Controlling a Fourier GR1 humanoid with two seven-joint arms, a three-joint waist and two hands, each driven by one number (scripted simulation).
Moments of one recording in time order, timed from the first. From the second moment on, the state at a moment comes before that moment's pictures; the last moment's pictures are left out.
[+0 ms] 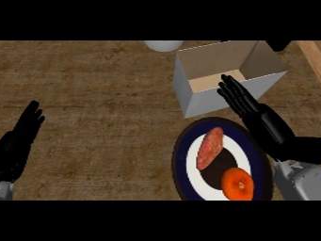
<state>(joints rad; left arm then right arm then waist) 0.01 0.49 -0.11 -1.51 0.30 0.20 0.06 -0.26 -0.40 0.32 -1.63 -0.39 0.08 -0.06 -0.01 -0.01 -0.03</state>
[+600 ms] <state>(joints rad) -0.07 0.47 -0.23 -1.58 0.22 0.13 0.01 0.01 -0.59 0.34 -1.63 0.08 -0.27 -0.04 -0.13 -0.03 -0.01</state>
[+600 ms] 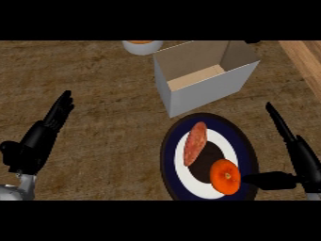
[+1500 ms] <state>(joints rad) -0.15 0.40 -0.33 -1.57 0.15 0.12 0.03 0.51 -0.87 0.53 -2.31 0.84 -0.28 0.51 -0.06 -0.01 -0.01</state>
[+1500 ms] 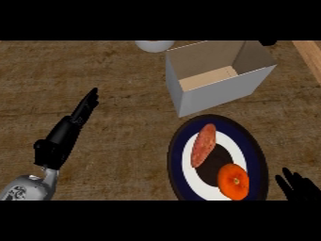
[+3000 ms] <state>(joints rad) -0.21 0.25 -0.24 -1.51 0.02 -0.02 0.06 0.24 -0.45 0.71 -2.15 1.00 0.04 0.87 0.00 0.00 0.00</state>
